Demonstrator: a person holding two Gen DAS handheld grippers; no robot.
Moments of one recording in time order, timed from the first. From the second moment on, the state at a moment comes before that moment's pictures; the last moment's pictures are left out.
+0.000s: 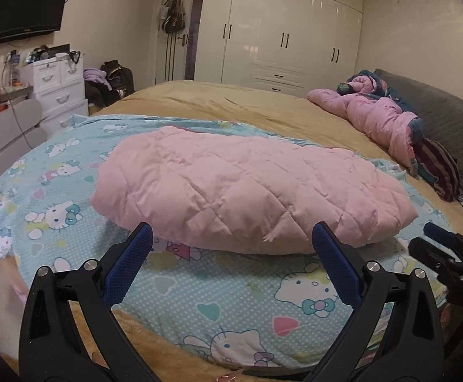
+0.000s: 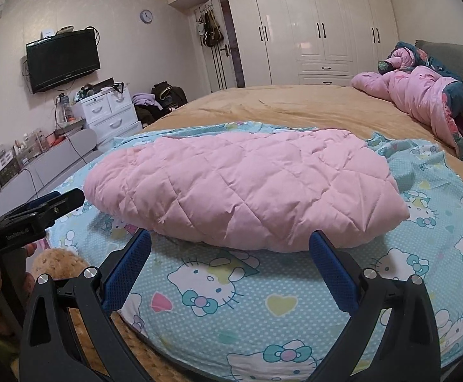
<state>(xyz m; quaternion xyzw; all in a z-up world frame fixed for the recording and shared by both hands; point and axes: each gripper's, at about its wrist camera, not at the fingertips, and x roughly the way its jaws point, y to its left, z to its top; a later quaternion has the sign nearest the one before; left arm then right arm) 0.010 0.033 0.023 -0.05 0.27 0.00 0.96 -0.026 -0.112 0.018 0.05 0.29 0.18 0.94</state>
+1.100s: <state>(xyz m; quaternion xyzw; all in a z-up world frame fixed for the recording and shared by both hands) 0.006 0.033 0.023 -0.04 0.27 0.00 0.96 -0.031 -0.113 0.022 0.04 0.28 0.18 0.94</state>
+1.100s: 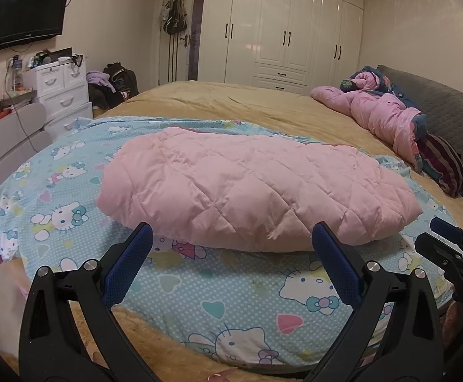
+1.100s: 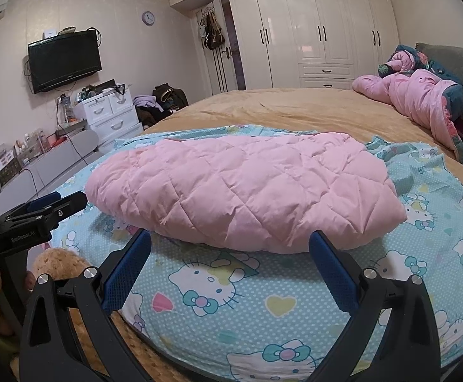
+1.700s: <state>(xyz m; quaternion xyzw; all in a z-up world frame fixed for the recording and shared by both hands) 0.005 0.033 0.025 -0.04 0.27 0.01 0.96 -0.032 -0.114 0.023 0.04 0.28 0.18 0.94</state>
